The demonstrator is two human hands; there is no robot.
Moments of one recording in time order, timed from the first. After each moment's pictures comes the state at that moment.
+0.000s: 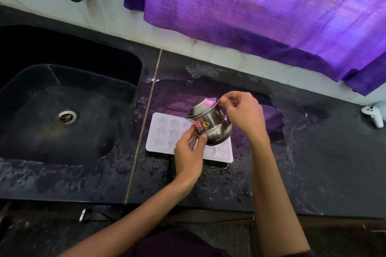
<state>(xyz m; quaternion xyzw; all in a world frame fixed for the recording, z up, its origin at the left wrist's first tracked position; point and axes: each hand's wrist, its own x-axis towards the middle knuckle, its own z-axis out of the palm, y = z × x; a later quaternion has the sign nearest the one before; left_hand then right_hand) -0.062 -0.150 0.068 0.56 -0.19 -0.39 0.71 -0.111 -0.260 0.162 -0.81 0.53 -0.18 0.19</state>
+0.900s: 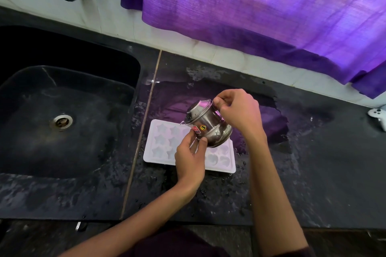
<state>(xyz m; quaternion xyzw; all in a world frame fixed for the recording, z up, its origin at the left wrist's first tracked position) -0.055 -0.172 0.064 0.56 -0.16 -0.39 0.71 -0.084 -0.284 0.161 -0.83 0.52 -0.12 0.17</state>
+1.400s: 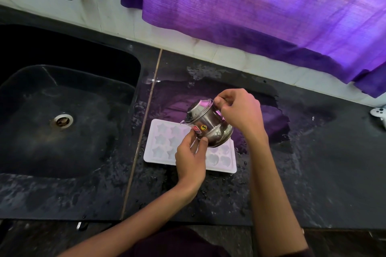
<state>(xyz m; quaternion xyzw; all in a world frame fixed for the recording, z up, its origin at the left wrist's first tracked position) -0.055 -0.172 0.065 0.57 -0.15 -0.39 0.71 -0.083 -0.284 0.161 -0.83 0.52 -0.12 0.17</state>
